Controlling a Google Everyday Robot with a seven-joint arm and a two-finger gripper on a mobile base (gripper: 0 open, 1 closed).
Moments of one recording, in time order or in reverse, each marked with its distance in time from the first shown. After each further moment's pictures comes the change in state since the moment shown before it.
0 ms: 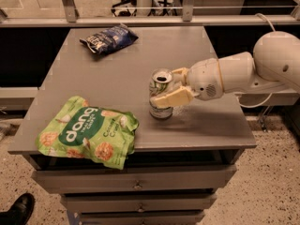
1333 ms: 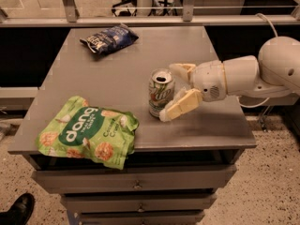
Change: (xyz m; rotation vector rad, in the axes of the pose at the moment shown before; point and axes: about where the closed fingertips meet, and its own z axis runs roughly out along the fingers) arm -0.002 -0.001 -0.007 0.008 -0.054 0.016
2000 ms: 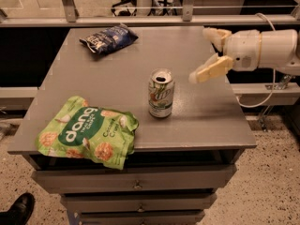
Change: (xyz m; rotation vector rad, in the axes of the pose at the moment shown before) arm -0.034 -0.089 -0.086 0.193 -0.098 -0.117
